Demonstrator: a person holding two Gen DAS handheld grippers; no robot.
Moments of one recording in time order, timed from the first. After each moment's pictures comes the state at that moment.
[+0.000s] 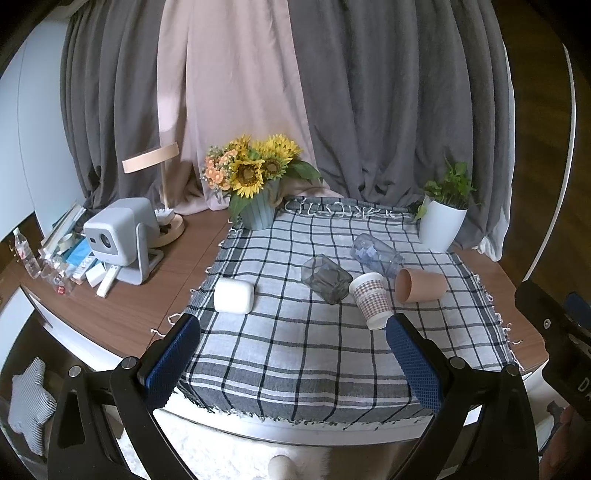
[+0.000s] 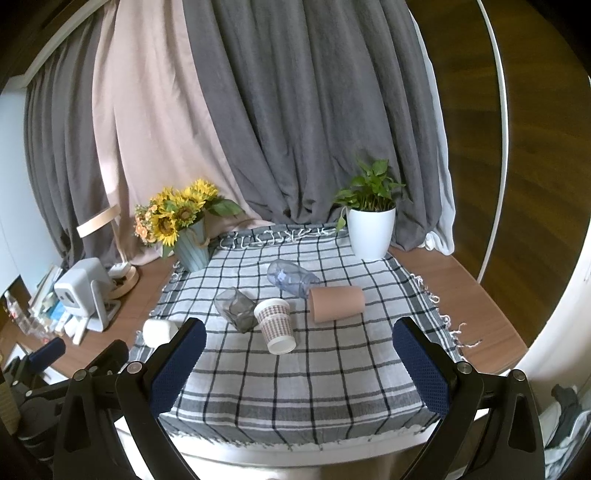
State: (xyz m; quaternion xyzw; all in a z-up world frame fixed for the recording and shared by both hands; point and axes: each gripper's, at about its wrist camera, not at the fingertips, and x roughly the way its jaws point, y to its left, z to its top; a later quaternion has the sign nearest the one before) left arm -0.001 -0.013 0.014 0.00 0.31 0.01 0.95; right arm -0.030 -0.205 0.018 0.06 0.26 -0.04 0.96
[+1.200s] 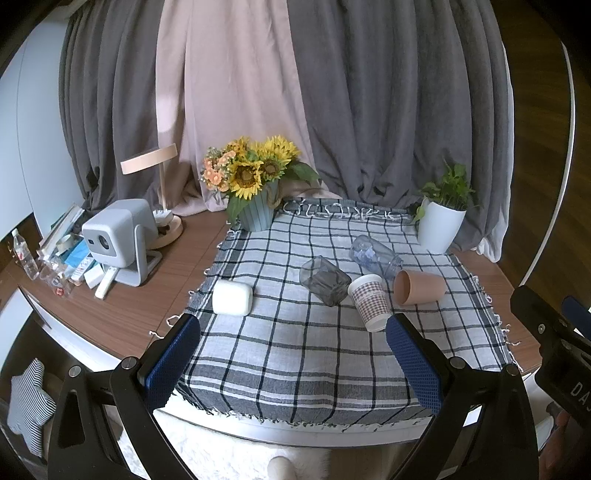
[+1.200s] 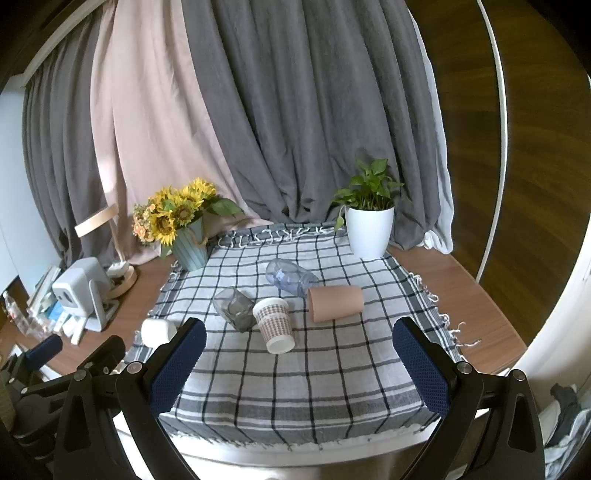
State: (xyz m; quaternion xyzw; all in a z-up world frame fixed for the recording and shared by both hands) left arm -0.004 -0.011 0.018 0.00 0.31 0.00 0.95; right arm -0.027 -0.203 0.020 0.06 0.26 -0.04 0.96
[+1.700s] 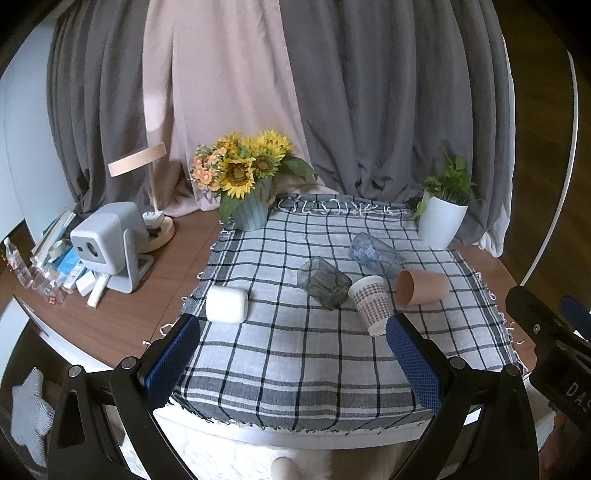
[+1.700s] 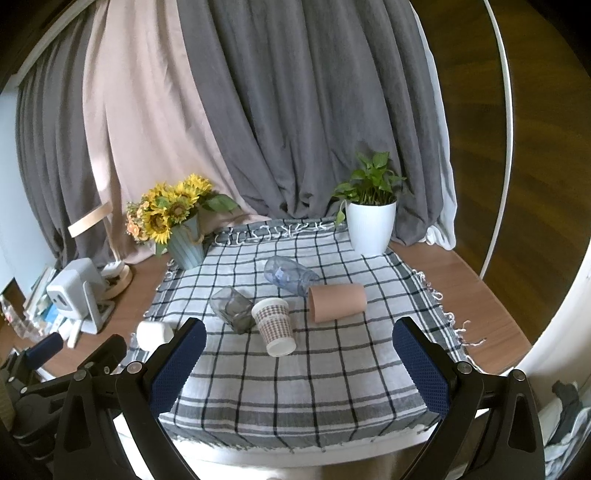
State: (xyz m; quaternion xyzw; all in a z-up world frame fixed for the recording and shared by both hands) left arm 0.036 -0.011 0.012 0.01 0.33 -0.01 0.95; right arm -0.002 -0.201 0.009 0.07 0.27 -0.04 0.96
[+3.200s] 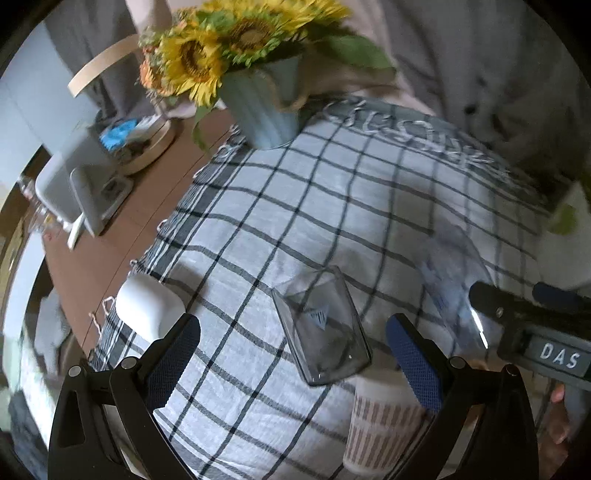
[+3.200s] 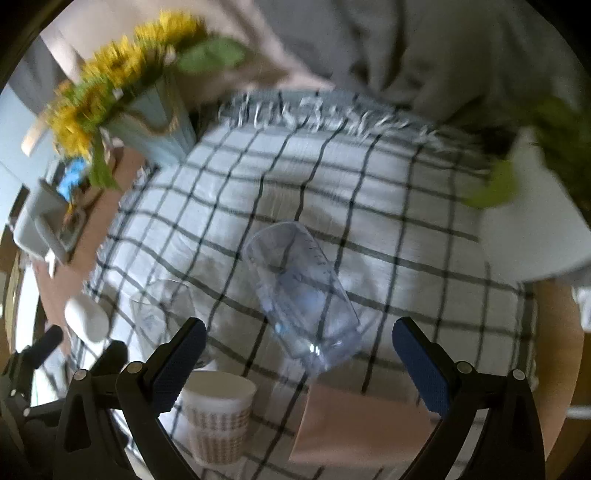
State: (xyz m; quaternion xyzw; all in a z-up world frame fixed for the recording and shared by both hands) left arm 0.322 -0.077 -0.106 -0.05 0.53 0.20 0.82; right arm 0.398 -0.234 -0.122 -0.02 0.57 0.17 0.80
